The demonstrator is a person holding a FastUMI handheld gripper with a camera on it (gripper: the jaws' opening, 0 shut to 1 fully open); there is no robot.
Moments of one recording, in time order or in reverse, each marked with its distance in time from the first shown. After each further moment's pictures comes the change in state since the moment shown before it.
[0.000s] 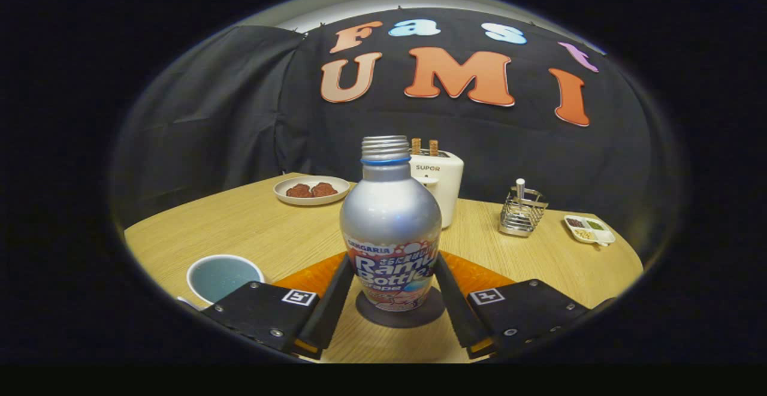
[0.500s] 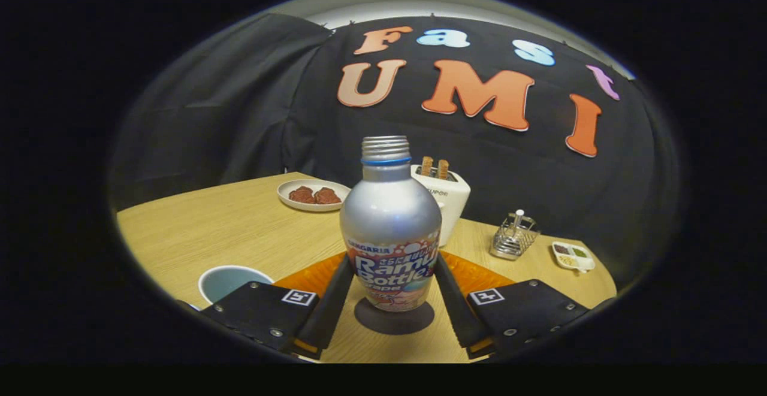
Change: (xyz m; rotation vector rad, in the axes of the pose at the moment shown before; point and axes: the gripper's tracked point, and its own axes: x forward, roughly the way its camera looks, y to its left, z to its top) arm -0.007 0.014 0.028 -0.094 -0.042 -0.005
